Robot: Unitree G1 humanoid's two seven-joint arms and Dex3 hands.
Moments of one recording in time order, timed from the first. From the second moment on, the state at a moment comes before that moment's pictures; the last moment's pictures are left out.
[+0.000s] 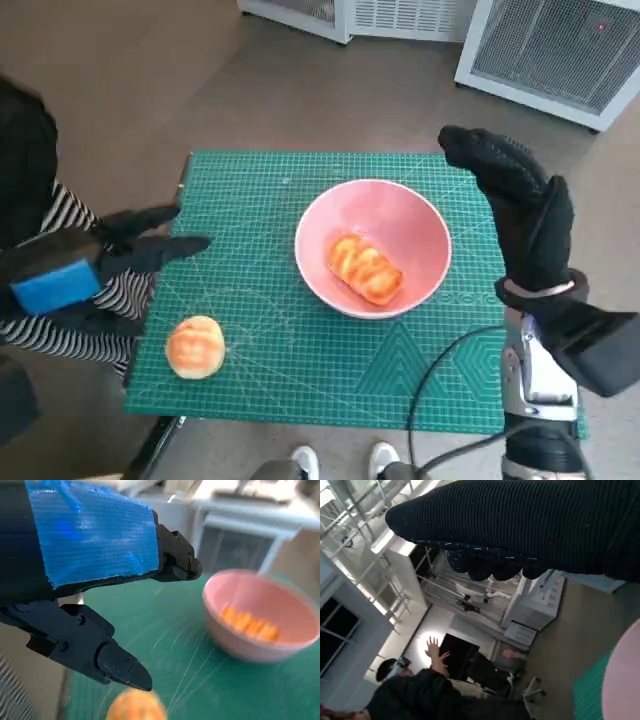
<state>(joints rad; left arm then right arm) -0.12 0.98 0.30 -0.20 0.01 -0.25 -0.87 -0.47 -0.17 -0.11 0.15 0.24 -0.44 0.36</state>
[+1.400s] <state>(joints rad) -0.04 0.87 -0.05 0.01 0.33 -0.22 -0.63 -0.50 -0.18 -0.11 0.17 0.25 -0.44 0.40</state>
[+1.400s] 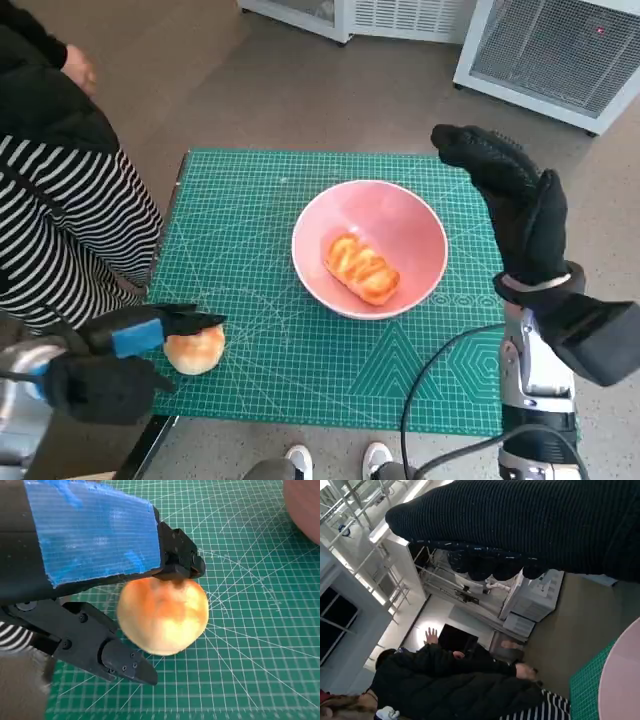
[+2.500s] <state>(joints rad) -0.15 0.84 -0.04 0.13 0.26 -0.48 -0.48 -0.49 -0.18 -0.11 0.16 0.27 -0.43 0.40</state>
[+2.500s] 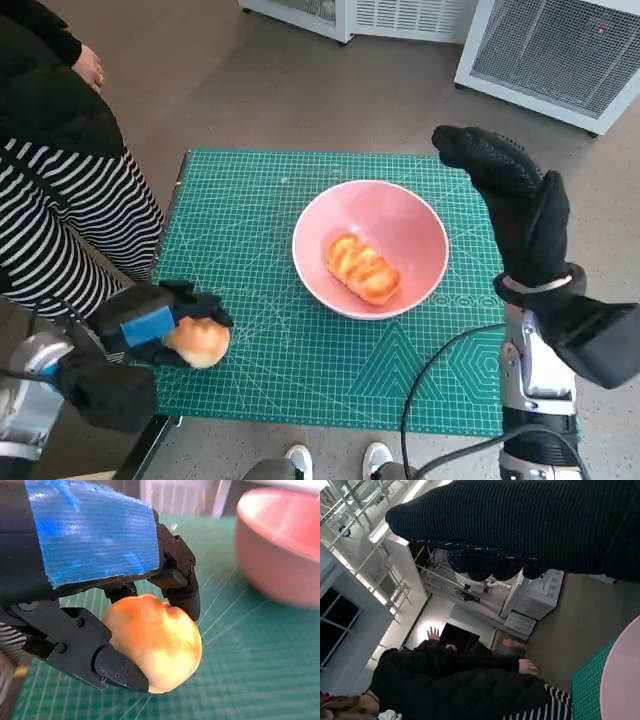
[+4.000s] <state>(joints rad) -0.99 0.33 -0.30 0.48 0.34 -0.41 -0.45 -0.41 -0.20 -0.13 0.10 0.24 -0.43 0.35</state>
